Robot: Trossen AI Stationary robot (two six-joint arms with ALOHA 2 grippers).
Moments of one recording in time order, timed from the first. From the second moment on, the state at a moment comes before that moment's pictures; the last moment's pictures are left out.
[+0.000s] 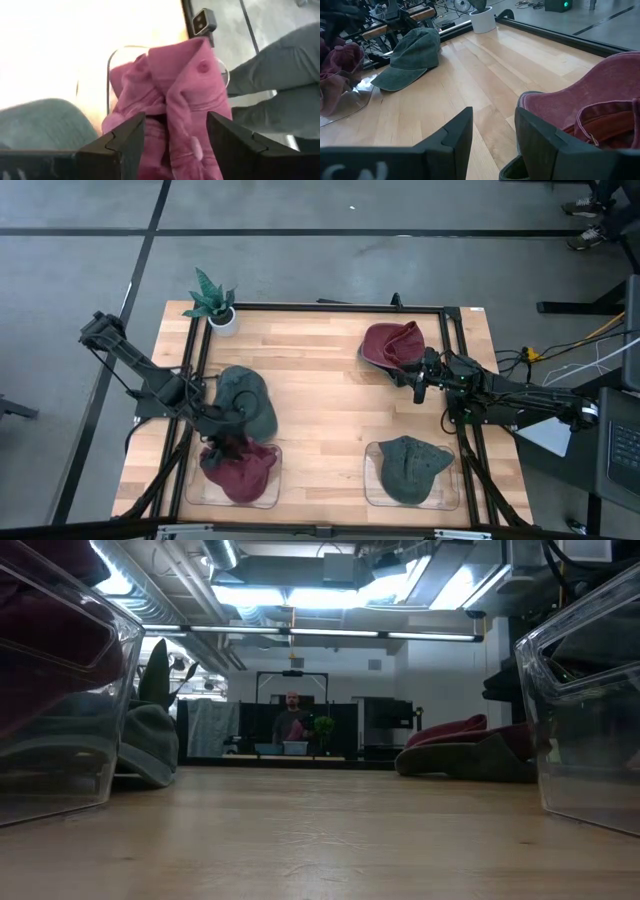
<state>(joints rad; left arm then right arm) -0.61 0.98 0.76 -0.52 0.01 -0.61 -0.28 0.26 0.01 0.02 0.03 0.28</state>
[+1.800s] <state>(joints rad) -0.04 1.05 0.85 -0.46 -0.37 -0.28 -0.28 0.26 0.01 0.02 0.03 0.28</state>
